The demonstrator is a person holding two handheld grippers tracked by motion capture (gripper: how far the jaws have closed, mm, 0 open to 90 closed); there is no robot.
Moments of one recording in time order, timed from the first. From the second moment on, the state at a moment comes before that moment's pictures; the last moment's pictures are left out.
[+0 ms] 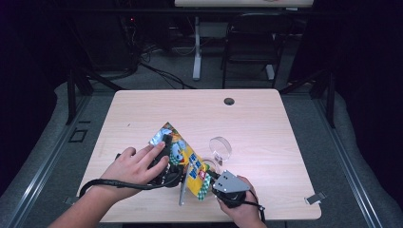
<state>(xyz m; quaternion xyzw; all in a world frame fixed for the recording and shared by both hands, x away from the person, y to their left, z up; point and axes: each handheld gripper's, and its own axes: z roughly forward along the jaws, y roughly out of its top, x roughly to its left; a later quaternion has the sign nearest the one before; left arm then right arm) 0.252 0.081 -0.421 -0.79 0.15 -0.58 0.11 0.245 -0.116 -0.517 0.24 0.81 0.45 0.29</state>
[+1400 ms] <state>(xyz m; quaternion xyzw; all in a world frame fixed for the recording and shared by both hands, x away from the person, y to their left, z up) 0.255 0.080 -0.421 -0.79 0.15 -0.58 0.12 0.248 -0.122 -0.513 0.27 0.80 0.48 0.24</state>
